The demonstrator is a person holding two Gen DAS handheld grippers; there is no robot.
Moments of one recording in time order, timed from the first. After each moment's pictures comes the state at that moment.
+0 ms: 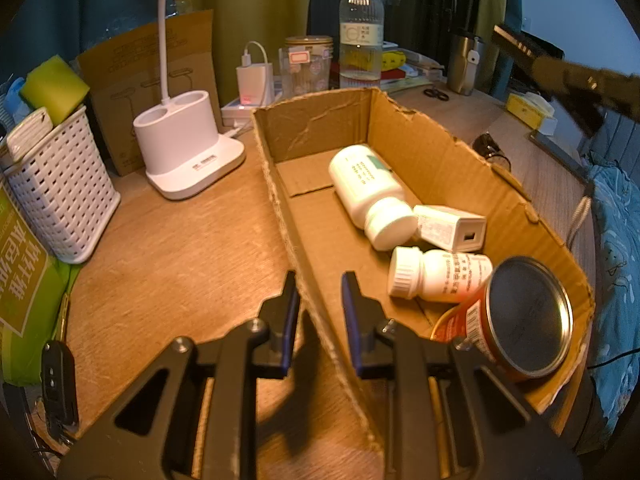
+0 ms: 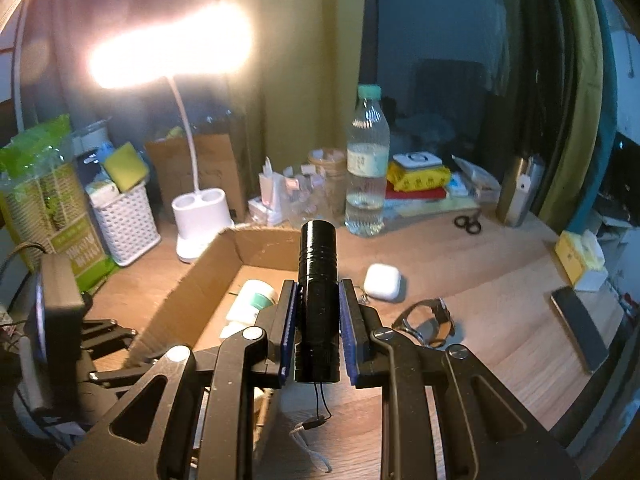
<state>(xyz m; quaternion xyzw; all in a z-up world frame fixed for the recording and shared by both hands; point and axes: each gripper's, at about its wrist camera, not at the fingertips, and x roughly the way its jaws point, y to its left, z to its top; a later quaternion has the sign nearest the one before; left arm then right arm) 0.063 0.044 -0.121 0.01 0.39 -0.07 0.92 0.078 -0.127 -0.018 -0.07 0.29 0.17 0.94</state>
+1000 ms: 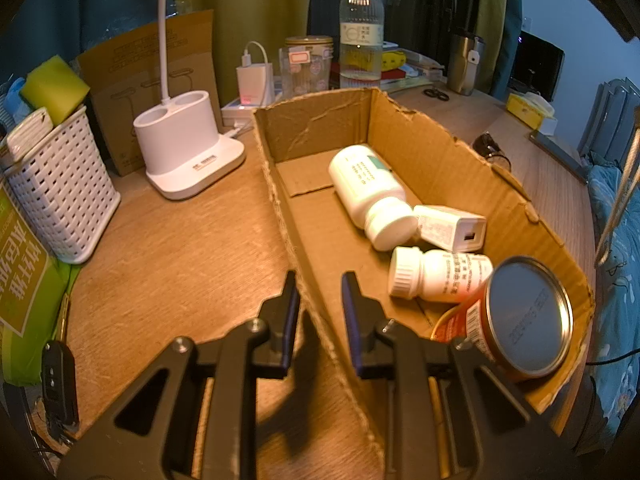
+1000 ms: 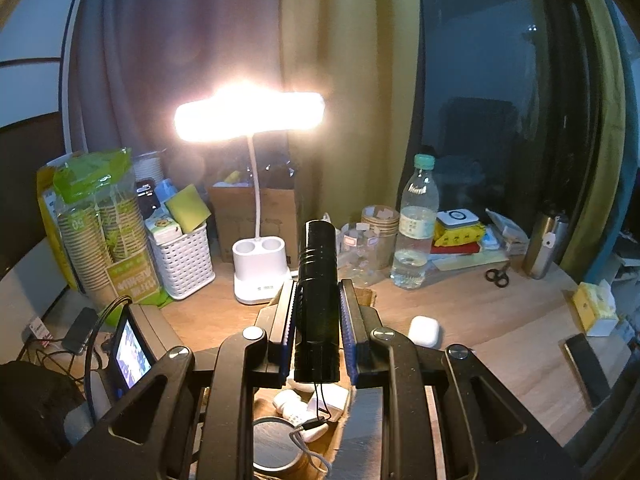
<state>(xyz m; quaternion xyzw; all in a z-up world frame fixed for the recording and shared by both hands) 0.063 0.044 -0.121 0.01 0.39 -0.07 0.92 0.049 -0.089 0.026 -0.08 0.23 0.23 0.94</state>
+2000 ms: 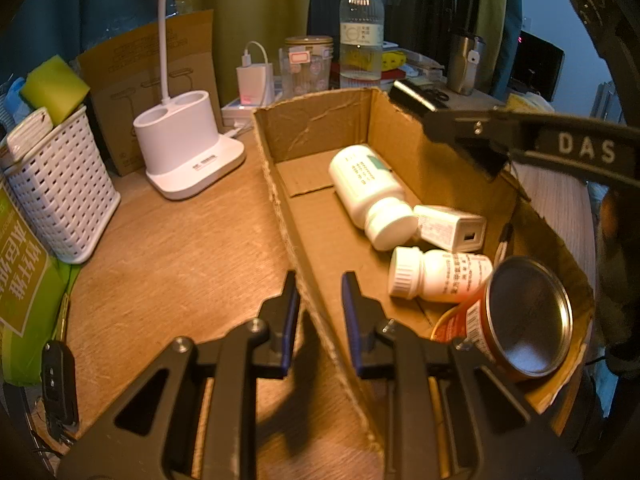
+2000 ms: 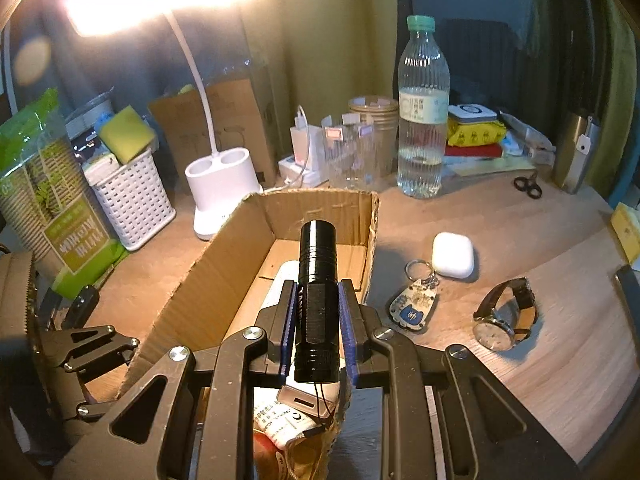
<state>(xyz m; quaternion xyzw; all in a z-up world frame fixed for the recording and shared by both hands) 0.063 0.045 -0.121 0.01 0.39 -0.07 0.92 0.125 -0.084 -0.072 -0.05 0.36 0.21 0.91</state>
